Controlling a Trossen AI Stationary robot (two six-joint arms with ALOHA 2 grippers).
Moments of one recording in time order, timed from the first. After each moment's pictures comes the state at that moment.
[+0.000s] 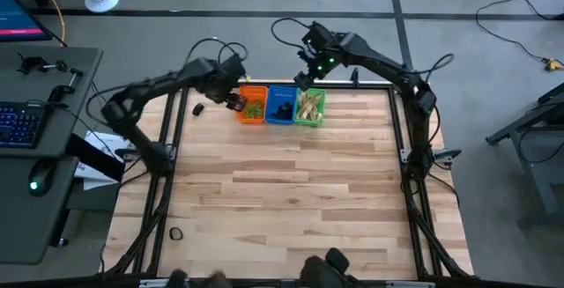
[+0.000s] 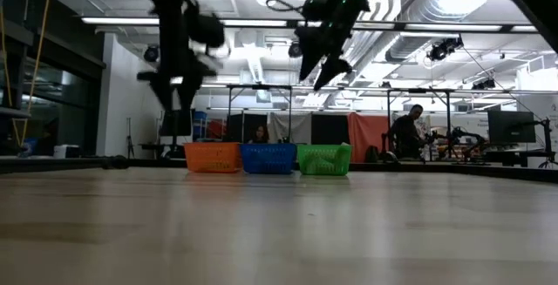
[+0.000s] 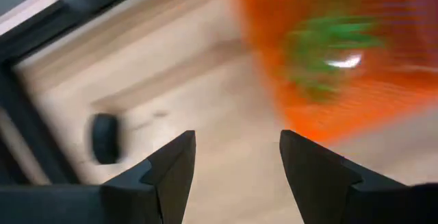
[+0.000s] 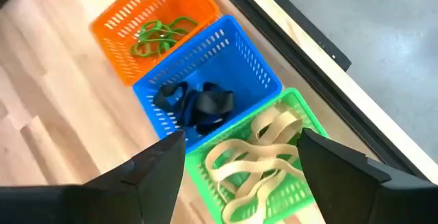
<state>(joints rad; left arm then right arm) 0.70 1.62 1.29 -1.07 -0.16 -0.38 -0.63 1.99 2.00 -1.08 -0.17 0.12</state>
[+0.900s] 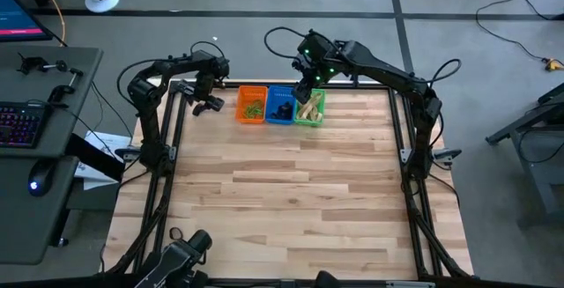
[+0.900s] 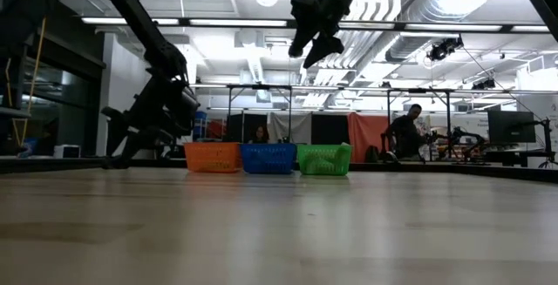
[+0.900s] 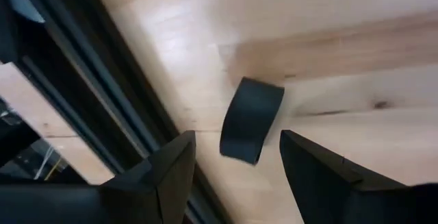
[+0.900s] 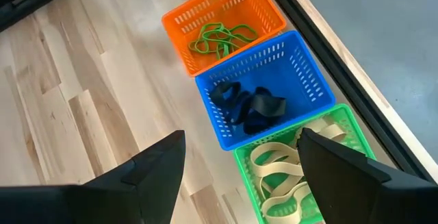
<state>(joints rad) 1.05 1.99 1.30 -1.24 -0.29 -0.24 -0.50 1.91 2.00 -1.08 -0.16 0.08</state>
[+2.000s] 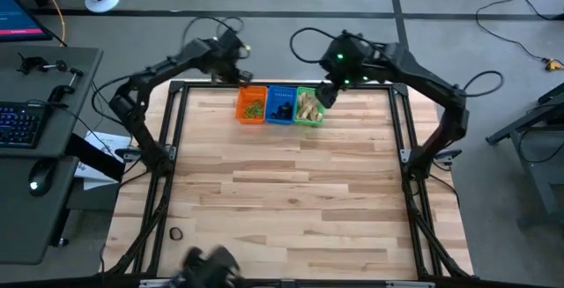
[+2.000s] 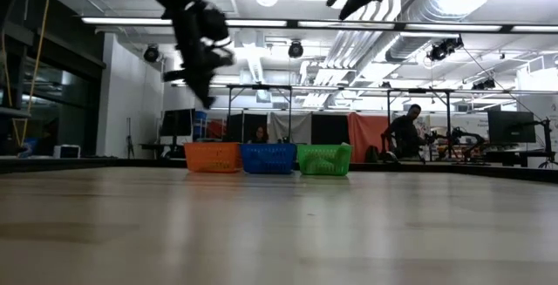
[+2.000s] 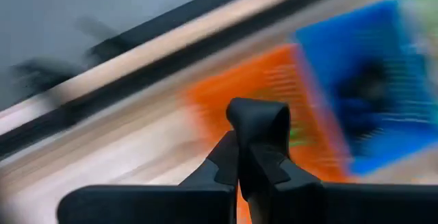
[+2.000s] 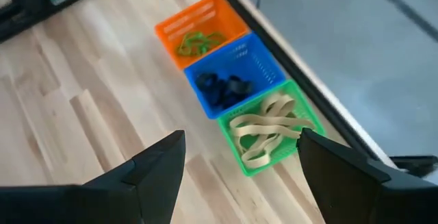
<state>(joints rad) 0.81 1.72 1.50 -0.96 -0.04 -0.28 -0.39 1.65 2.00 -1.26 0.08 0.19</state>
